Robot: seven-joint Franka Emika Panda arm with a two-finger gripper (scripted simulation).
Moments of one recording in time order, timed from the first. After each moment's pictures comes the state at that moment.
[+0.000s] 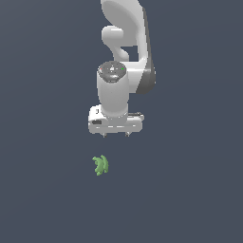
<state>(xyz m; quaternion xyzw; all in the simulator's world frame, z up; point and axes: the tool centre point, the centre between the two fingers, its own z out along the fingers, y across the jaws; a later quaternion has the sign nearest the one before) 0.022 -0.022 0.165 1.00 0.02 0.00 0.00</state>
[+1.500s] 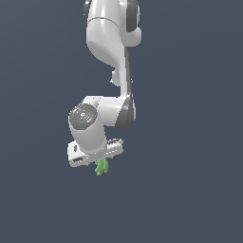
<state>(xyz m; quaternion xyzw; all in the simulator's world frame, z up) 0.104 -0.093 0.095 0.99 0.15 0.00 0.00</state>
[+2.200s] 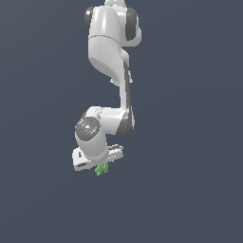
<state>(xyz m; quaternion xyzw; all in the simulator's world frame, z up) 0.103 -0.093 0.045 0.99 0.15 0.00 0.00</state>
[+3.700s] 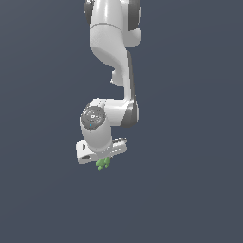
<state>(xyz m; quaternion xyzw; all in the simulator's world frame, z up) 0.085 -0.077 0.067 0.99 0.15 0.00 0.00</state>
